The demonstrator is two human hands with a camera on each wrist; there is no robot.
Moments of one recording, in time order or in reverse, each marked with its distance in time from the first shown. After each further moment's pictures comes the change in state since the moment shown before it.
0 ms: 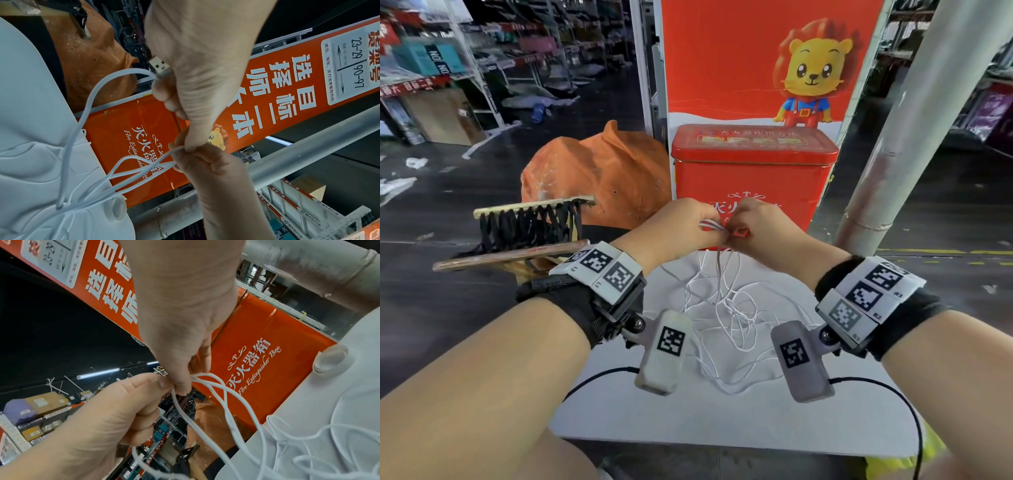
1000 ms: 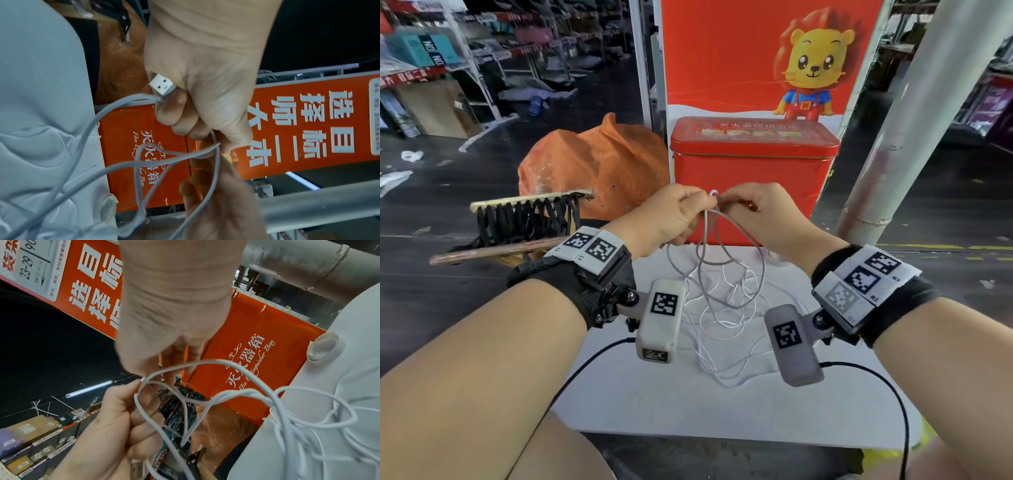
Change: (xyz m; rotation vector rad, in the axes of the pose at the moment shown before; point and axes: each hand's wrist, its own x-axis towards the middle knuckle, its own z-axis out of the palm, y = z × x) left_hand -0.002 0.002 -0.005 -0.602 0.020 -0.237; right_hand 0.001 -0.005 -0.002 0.591 0.232 0.152
